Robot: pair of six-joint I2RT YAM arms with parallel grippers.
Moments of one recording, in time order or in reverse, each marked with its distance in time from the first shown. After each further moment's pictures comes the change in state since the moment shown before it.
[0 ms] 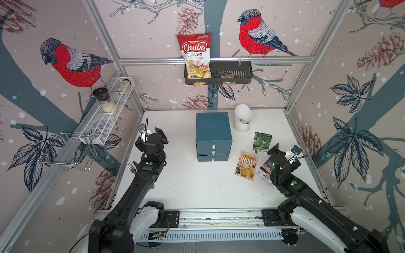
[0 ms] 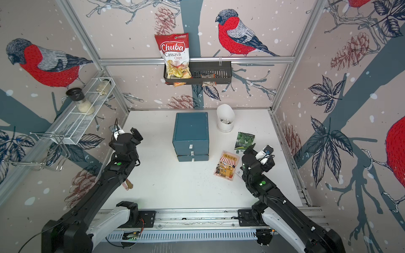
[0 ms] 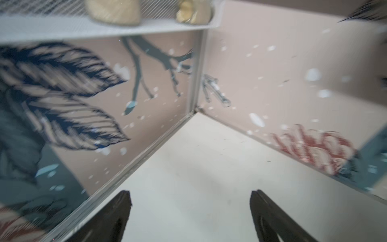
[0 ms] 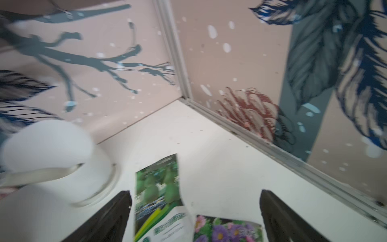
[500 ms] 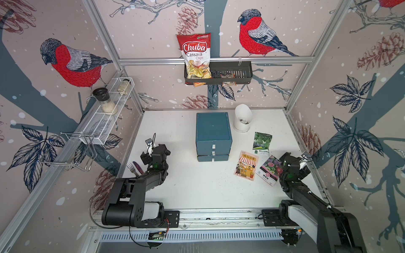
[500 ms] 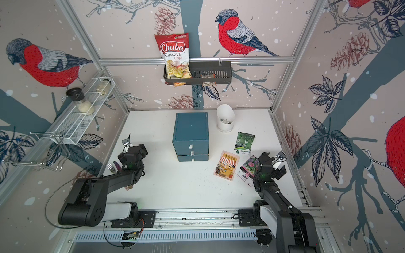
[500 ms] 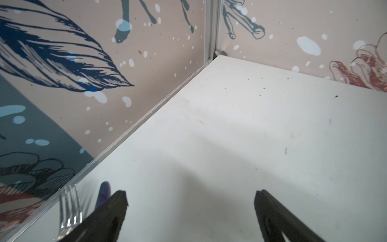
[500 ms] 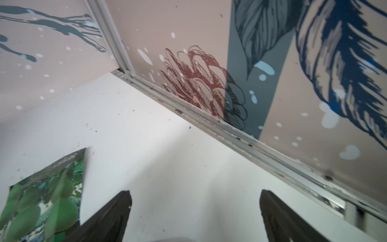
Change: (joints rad) left arm 0.052 0.343 -0.276 0.542 0.114 0.121; right arm -0.436 0.290 -0.178 0.478 -0.342 -0.172
